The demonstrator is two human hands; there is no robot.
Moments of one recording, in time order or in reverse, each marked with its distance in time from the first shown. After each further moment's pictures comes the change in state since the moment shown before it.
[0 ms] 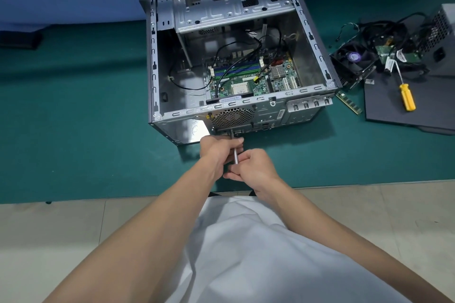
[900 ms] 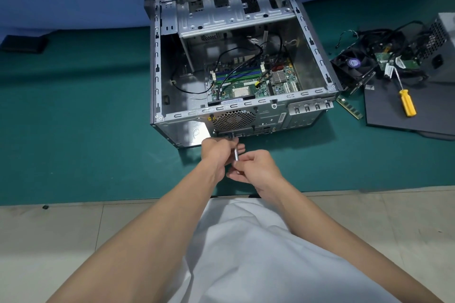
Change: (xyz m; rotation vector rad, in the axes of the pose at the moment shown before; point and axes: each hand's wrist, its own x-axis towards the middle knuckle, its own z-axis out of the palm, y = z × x) left_hand 0.004 -0.001 0.001 -0.081 -0.004 0.026; right_hand 0.004 -0.003 -0.005 0.067 -0.002 -0.007
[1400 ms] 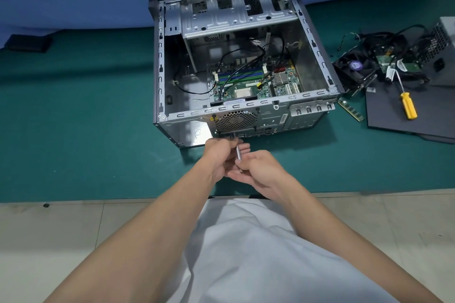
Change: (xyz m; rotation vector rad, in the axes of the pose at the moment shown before) left_hand -0.004 0.005 -0.002 0.011 -0.104 -0.083; right_hand 0.002 -0.002 -0.003 0.166 -0.128 0.011
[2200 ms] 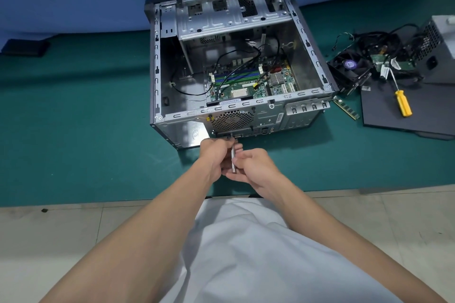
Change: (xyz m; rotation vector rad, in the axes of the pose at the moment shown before) left_hand -0.005 0.001 -0.001 0.053 0.078 0.046; right_hand 0.004 0.003 0.002 -0.071 0.064 -0.026
